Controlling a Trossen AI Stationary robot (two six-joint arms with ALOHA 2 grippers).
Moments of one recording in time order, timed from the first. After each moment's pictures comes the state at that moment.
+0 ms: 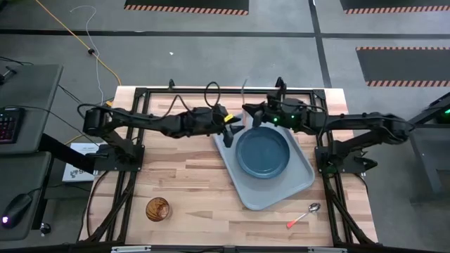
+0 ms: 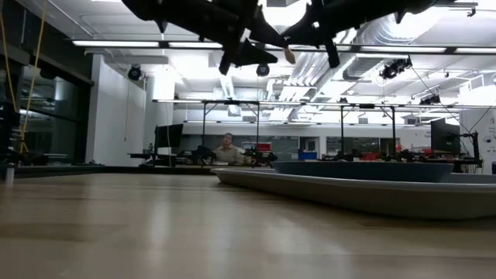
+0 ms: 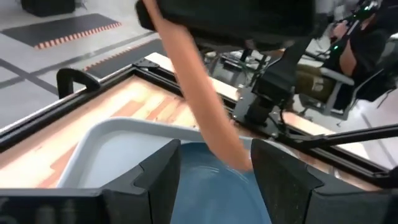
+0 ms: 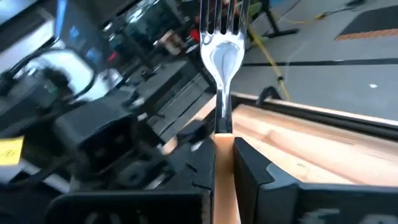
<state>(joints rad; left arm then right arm) 0.10 1.60 1.05 0.30 -0.16 -0.33 -0.17 1.23 0.84 0.27 0.25 0.64</state>
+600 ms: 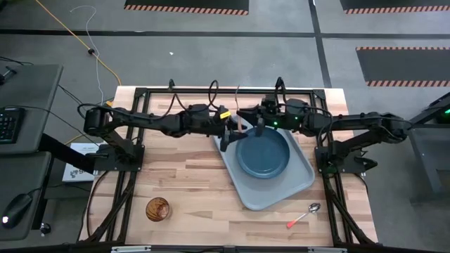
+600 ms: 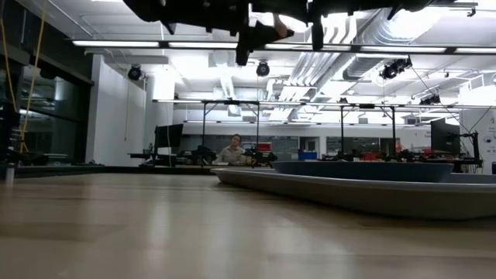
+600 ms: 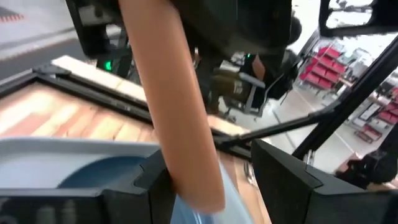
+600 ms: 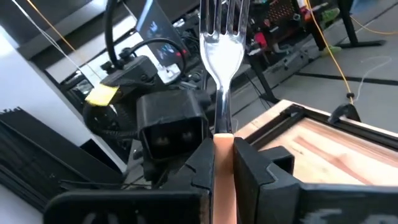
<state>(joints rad) 0.11 1.60 1.06 0.44 0.15 -0.39 -0.14 1.25 0.85 0.44 0.05 0.54</state>
